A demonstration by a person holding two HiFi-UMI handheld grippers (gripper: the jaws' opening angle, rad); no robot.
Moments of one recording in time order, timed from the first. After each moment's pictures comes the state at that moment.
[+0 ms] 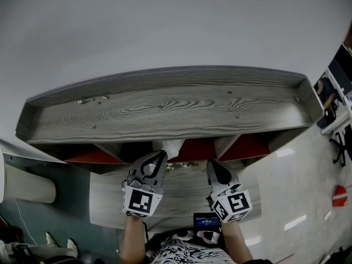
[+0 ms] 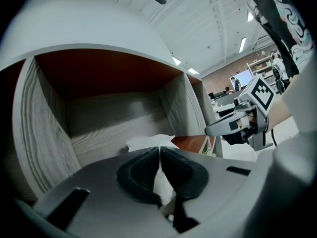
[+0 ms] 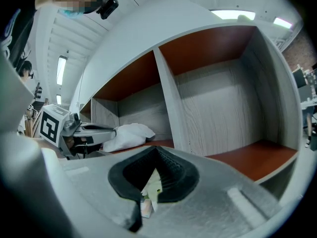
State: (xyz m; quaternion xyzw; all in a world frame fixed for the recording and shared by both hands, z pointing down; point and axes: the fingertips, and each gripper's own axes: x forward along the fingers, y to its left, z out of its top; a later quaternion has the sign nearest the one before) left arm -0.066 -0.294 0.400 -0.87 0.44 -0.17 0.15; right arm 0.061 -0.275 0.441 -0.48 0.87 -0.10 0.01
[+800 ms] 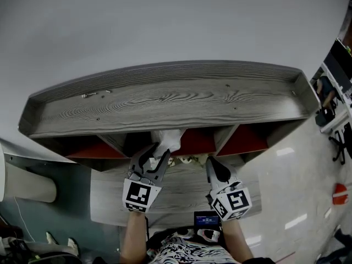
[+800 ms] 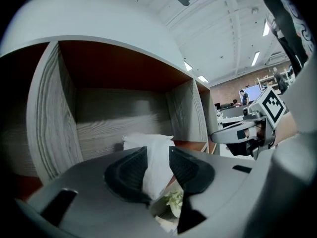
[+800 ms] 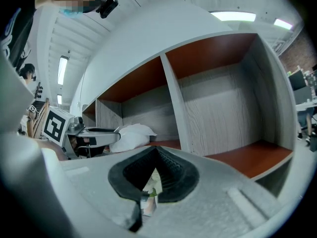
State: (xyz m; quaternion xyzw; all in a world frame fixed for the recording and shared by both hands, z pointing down) left arm -0.074 -0.290 0.408 -0.88 0.47 -0.10 0.05; right arm 0.056 -0.259 0.436 -0.48 0.87 -0.10 0.01
